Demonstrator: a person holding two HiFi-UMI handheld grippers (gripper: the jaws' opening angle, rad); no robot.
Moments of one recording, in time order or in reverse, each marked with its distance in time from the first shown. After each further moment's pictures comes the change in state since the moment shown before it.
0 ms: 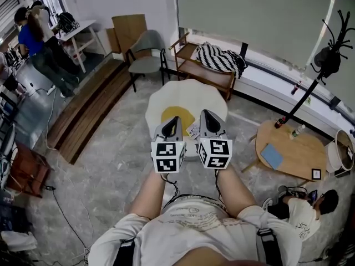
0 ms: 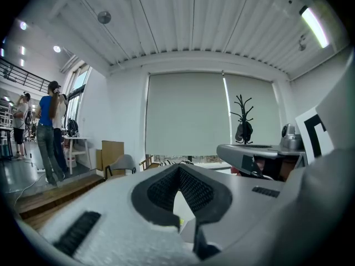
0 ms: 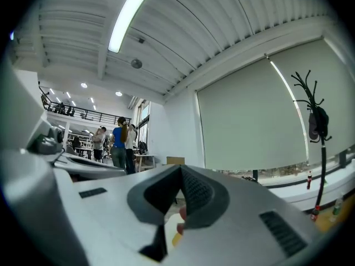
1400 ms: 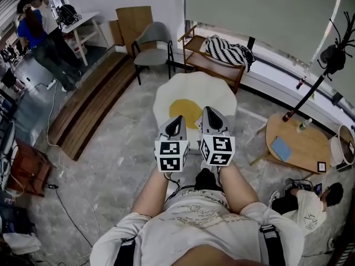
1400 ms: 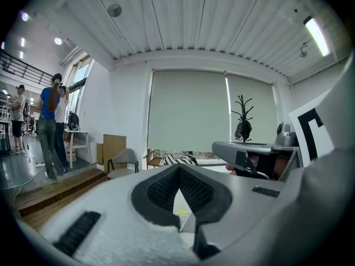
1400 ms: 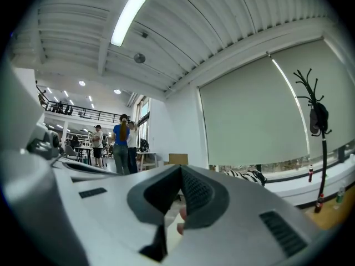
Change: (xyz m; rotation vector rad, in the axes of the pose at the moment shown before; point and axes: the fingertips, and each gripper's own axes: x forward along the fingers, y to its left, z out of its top) left arm -0.043 0.079 -0.040 -0.031 0.028 -0.033; right arm 0.021 0.095 -0.030 0.005 0.021 -0.017
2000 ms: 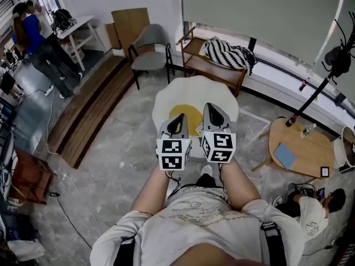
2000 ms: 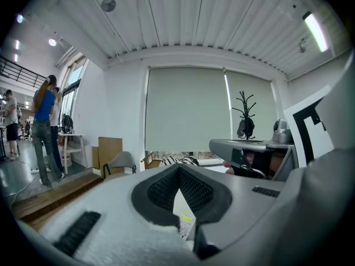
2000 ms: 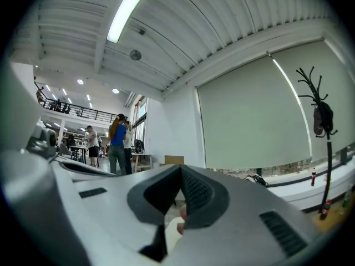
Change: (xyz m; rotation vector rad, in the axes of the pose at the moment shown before) left arm 0.088 0.022 0.011 0.035 0.004 -0.022; right arm 0.084 -0.041 -0.001 -0.007 -0.019 -0.021
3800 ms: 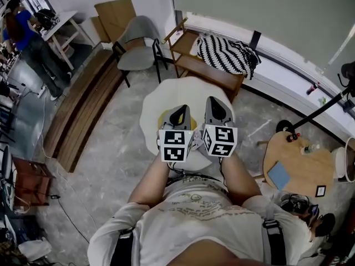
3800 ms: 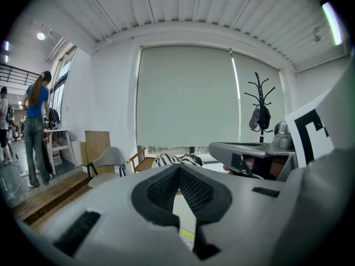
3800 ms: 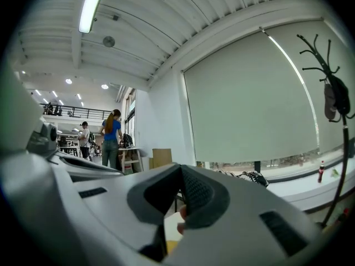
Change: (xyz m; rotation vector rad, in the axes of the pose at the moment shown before) left arm 0.296 -0.015 0.028 0.008 0.107 -0.024; right arm 0.211 -0.206 -0.034 0.053 0.090 -0.025
